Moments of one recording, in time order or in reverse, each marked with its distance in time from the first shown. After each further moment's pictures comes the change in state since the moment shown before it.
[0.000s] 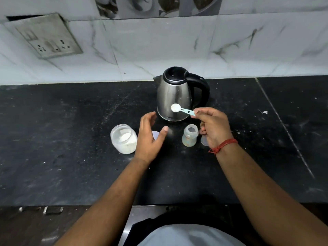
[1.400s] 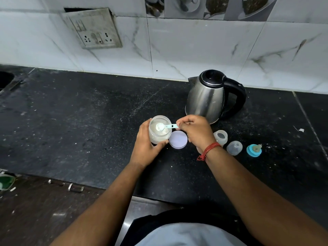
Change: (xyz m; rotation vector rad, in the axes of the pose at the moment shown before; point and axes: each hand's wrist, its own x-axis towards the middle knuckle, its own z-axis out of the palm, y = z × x) left_hand -0.034 -0.046 -0.086 0.212 0.084 -0.122; right_hand -0.026 0.032 0.113 -0.400 -0.319 -0.095
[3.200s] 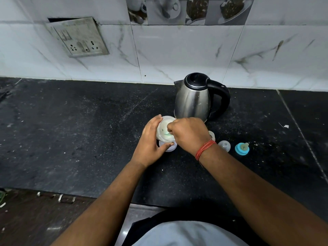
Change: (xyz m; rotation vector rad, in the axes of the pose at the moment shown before) left_hand 0.019 0.033 0.027 0.084 -0.121 0.305; right_hand -0.015 -0.027 -0.031 -1.385 -0.092 -0.732
